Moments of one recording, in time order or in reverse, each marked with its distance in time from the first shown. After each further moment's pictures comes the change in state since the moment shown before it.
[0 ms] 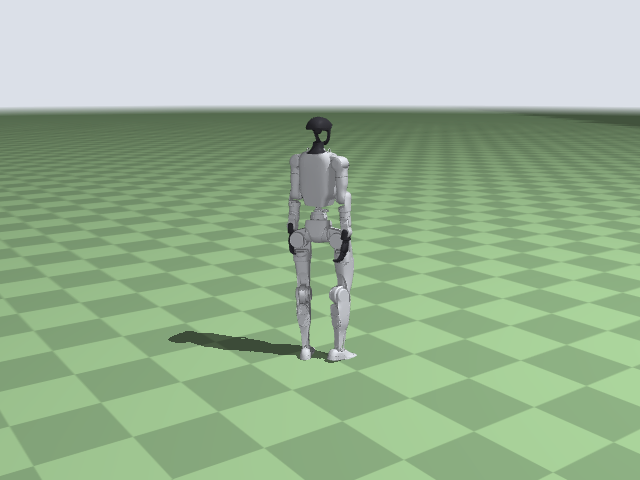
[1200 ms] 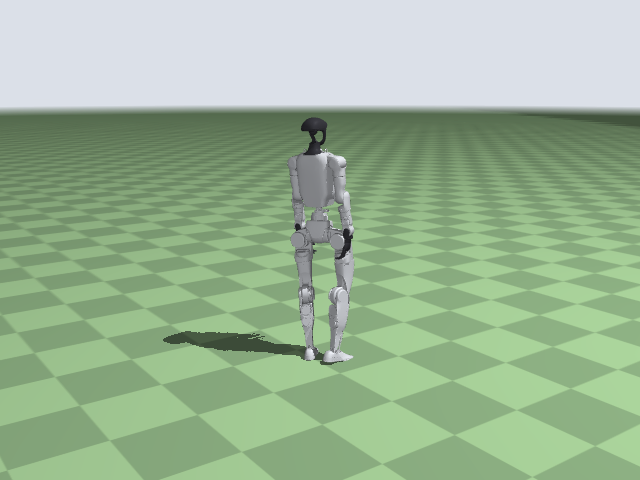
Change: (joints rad) left arm -0.104 -0.001 -0.036 -0.063 -0.080 -0.016 -0.058; right arm 0.017 0.030 -0.001 -0.132 0.045 0.036 0.080; waist -0.003 -0.064 0.004; left_leg 0.064 -0.033 0.049 0.031 -0.030 0.020; right_leg 0.109 0.000 0.011 0.068 -0.112 -0.019
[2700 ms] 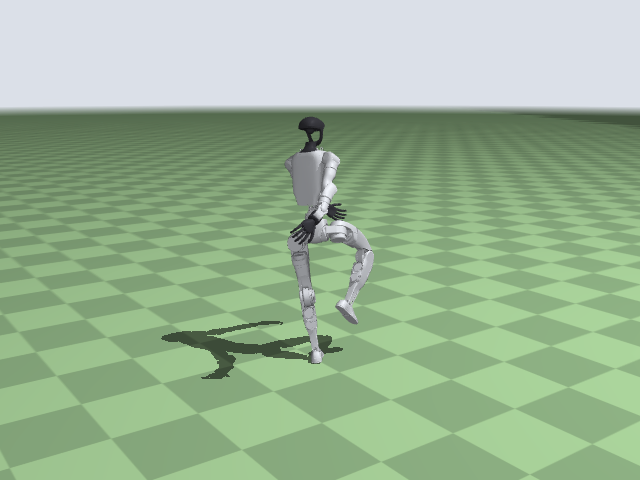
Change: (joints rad) left arm -0.549 0.045 -0.106 -0.423 -0.196 -0.178 0.069; right arm 0.483 -0.200 -0.320 0.308 0.133 0.193 -0.204; waist -0.196 0.082 0.217; left_leg -0.092 0.057 -0.101 0.007 0.044 0.043; right_leg -1.020 -0.279 0.136 1.504 0.133 -0.051
